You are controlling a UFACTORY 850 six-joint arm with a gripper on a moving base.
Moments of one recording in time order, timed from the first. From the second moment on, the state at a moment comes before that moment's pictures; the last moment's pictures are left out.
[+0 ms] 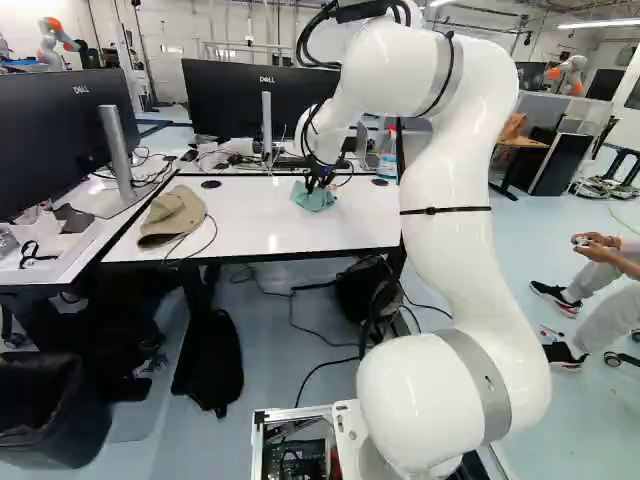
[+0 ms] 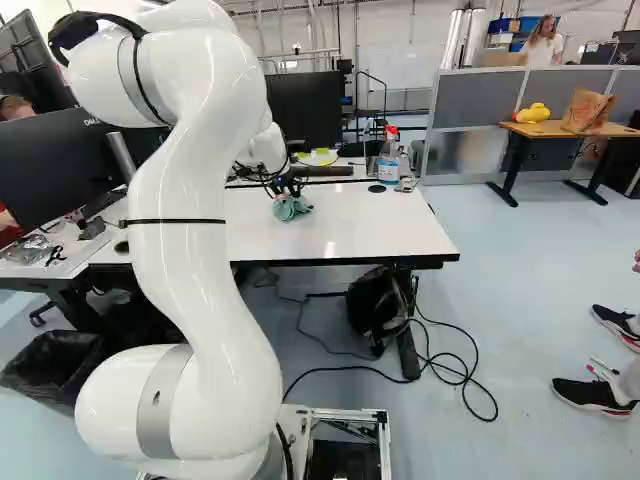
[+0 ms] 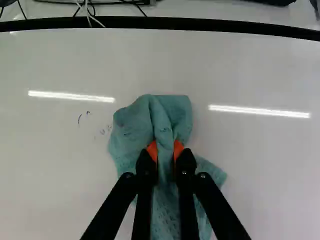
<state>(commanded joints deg) 5.1 -34.3 -80.6 0.0 -14.2 0.0</state>
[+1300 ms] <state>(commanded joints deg) 12.6 -35.7 -82.4 0.0 -14.2 0.0</state>
